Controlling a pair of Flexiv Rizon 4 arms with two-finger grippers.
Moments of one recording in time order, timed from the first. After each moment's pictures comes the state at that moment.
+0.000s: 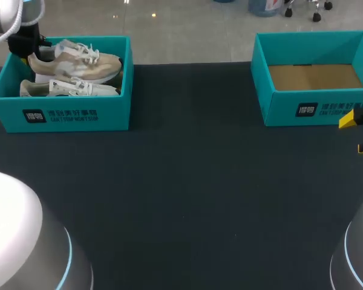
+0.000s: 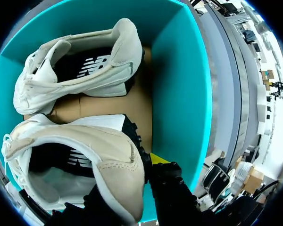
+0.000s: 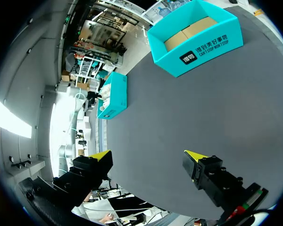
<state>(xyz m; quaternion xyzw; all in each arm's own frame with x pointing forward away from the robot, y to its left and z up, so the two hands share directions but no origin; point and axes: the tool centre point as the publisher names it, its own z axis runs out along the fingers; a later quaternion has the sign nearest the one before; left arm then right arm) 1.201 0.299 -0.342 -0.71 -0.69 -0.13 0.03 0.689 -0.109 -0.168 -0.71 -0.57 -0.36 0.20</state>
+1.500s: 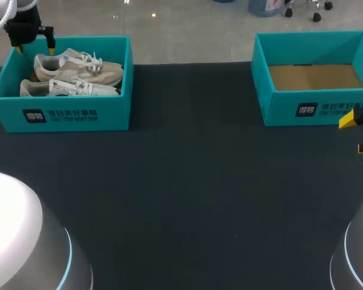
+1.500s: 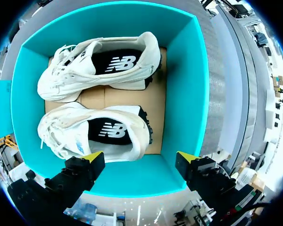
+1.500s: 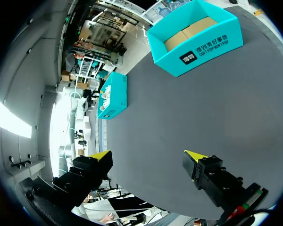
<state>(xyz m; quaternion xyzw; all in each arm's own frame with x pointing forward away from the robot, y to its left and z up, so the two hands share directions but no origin) 1.210 0.274 -0.296 -0.69 -0.72 -0.10 -0.03 0.689 -0.109 -0.168 -0.71 -0.57 -0.36 0.20</state>
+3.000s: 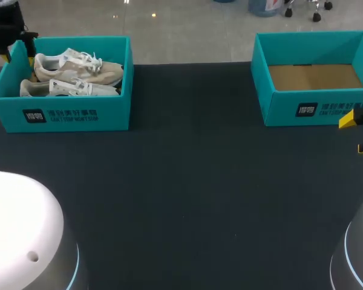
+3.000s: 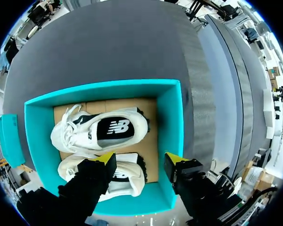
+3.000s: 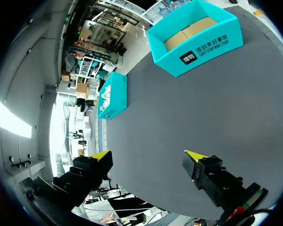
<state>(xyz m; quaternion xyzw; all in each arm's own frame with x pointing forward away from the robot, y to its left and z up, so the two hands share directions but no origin) 1.097 0.282 -0.262 -0.73 -0.68 -0.04 0.02 0.689 -0.109 -0.168 -0.71 -0.57 -0.36 0.20</state>
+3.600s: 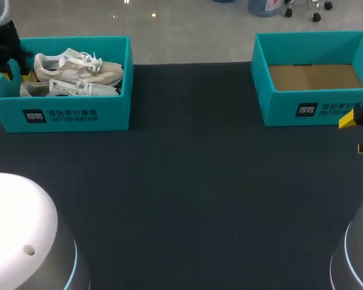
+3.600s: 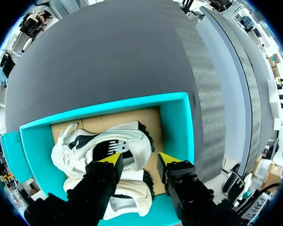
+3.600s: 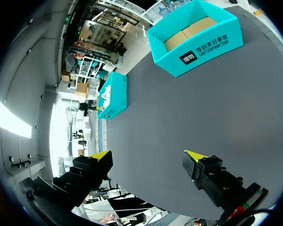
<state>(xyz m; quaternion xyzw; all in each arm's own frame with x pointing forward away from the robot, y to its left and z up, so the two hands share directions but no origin) 1.066 0.286 -0.300 -0.76 -0.65 -0.02 0.00 0.689 -0.109 -0.168 -0.71 -0.57 -0.36 0.20</state>
